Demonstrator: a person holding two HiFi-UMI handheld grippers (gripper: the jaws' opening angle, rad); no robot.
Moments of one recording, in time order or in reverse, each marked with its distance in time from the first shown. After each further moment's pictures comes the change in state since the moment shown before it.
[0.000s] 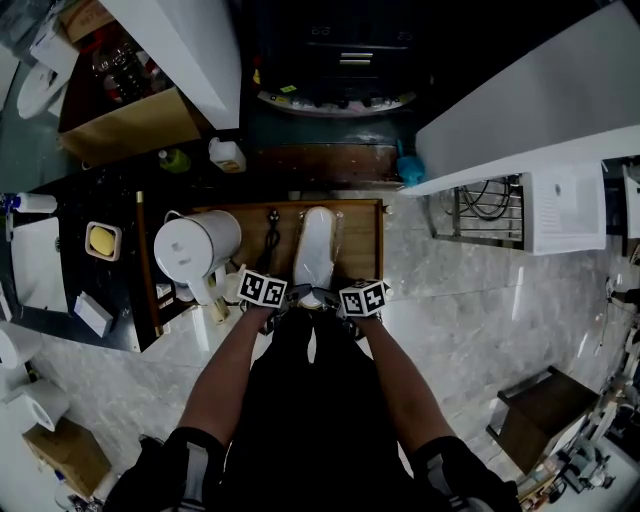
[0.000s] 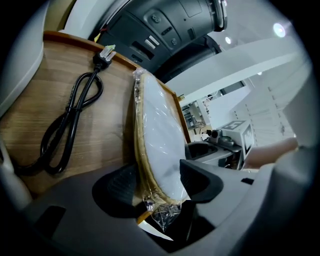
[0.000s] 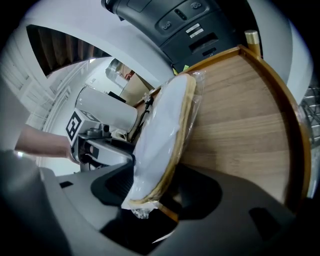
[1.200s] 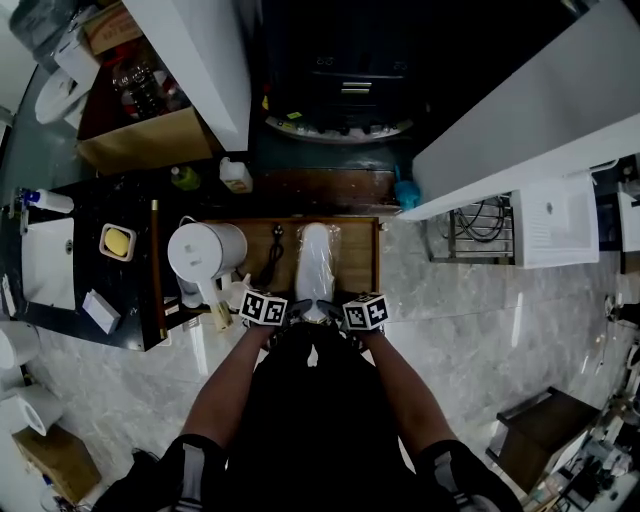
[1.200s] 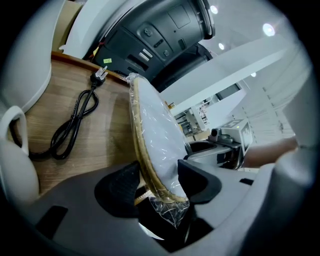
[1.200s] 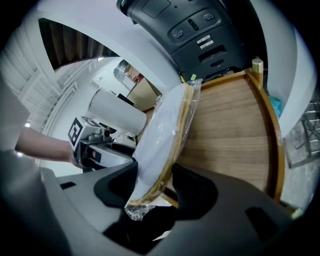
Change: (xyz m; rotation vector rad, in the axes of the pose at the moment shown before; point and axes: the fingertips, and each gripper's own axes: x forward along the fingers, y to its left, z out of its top) left arm -0.020 -0.030 -0.002 0.021 -0.110 -0.003; right arm -0.033 0.024 0.011 -0.084 -0.030 -0.003
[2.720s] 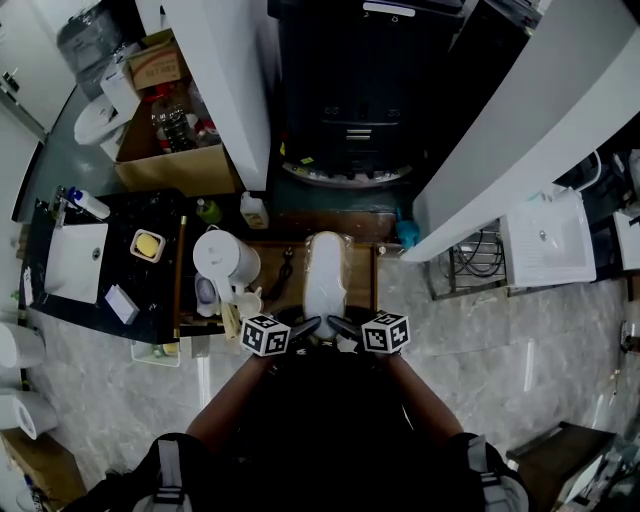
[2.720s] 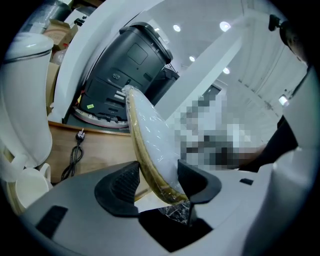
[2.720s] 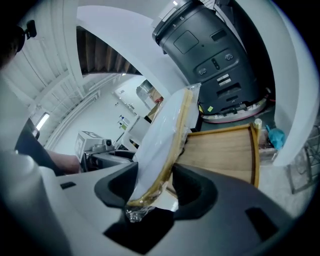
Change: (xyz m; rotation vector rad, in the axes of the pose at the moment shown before) left arm -0.078 -0.119 0.031 0.253 -0.297 0.017; right arm -0.103 0.083 0.036 -0.170 -0.212 0.099
